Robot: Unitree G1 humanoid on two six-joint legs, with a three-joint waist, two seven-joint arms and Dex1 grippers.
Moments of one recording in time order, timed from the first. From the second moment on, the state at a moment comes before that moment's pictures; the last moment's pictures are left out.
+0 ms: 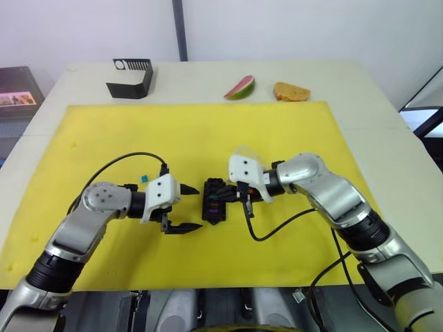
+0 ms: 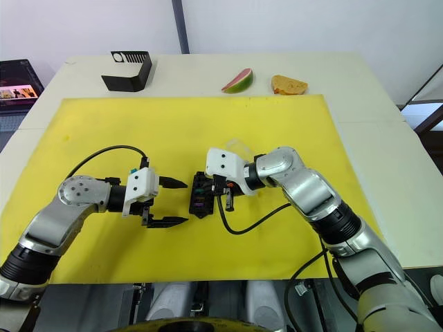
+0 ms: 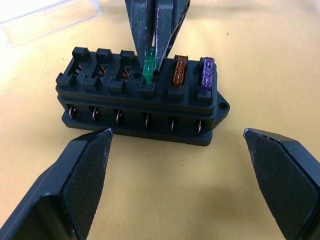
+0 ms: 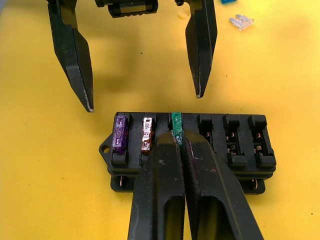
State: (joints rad) left arm -0.28 0.75 -0.18 -0.24 -0.29 0.30 -1.15; right arm -0.69 -0.58 0.47 -0.23 0.20 0.68 1.08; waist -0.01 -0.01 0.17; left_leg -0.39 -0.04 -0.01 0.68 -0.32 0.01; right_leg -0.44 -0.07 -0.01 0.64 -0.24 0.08
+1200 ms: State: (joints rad) left arm -0.28 0.75 -0.18 -0.24 -0.29 0.30 -1.15; right arm -0.71 -0.55 0.48 -0.22 0.16 0.75 1.04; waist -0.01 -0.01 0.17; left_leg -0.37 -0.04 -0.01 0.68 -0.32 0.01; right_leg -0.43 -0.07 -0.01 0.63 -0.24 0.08
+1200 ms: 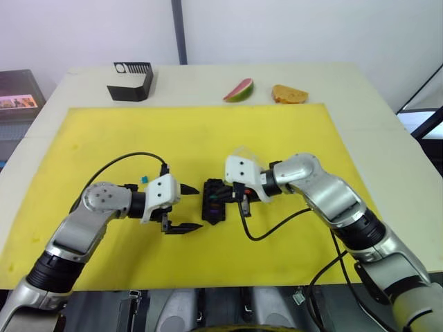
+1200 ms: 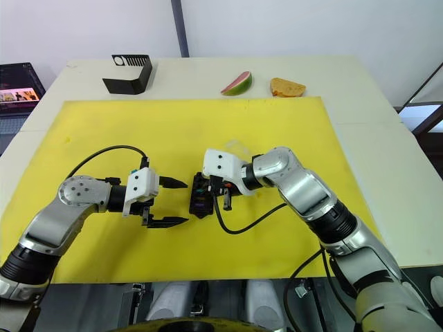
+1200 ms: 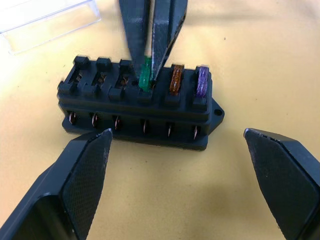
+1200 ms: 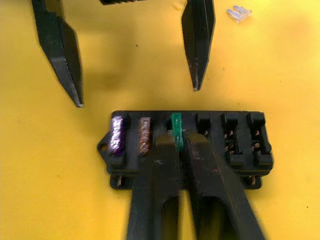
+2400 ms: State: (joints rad) left arm -0.29 0.75 -0.18 -0.21 -0.28 0.30 -1.15; right arm -0.71 -0.53 0.38 -0.22 0.32 0.79 1.06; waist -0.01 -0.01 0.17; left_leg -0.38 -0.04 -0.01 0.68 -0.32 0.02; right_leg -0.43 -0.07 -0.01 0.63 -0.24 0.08
